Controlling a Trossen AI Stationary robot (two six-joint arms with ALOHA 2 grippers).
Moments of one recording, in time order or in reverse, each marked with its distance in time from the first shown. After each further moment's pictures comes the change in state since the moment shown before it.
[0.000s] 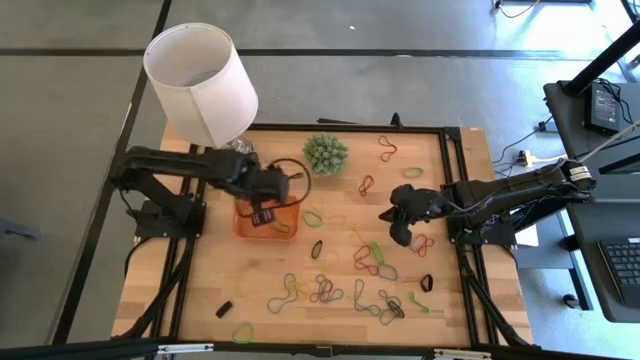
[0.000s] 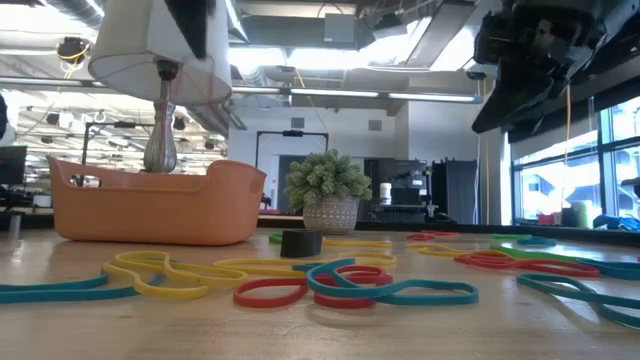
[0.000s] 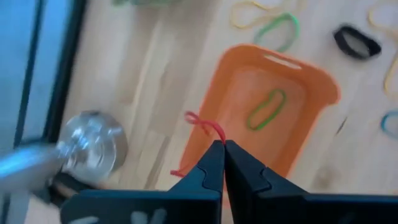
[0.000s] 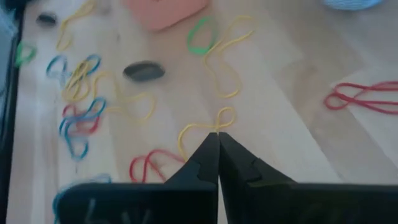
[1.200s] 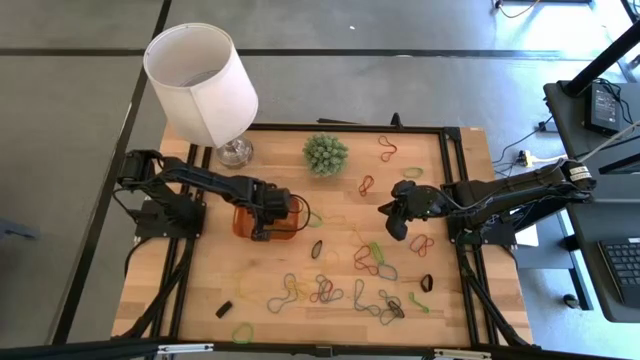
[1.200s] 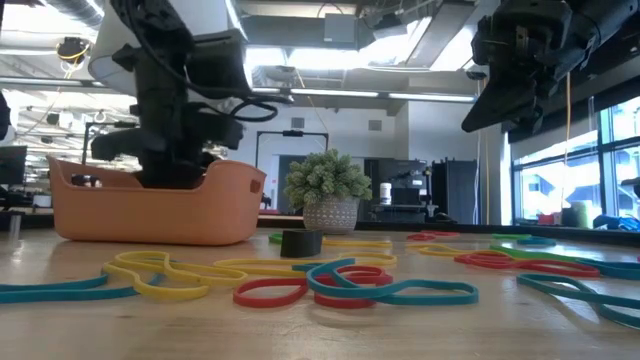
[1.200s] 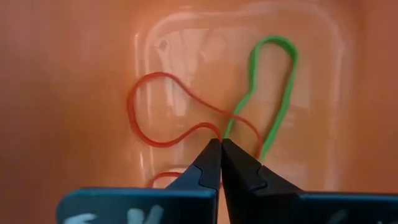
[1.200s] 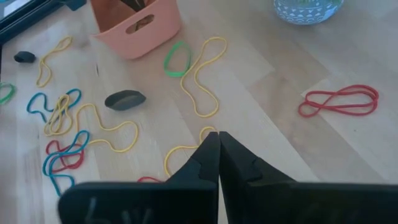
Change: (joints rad) left arm 0.129 0.029 -0.797 0.901 0.263 0.451; right arm 0.000 0.000 0.000 0.018 0.109 0.074
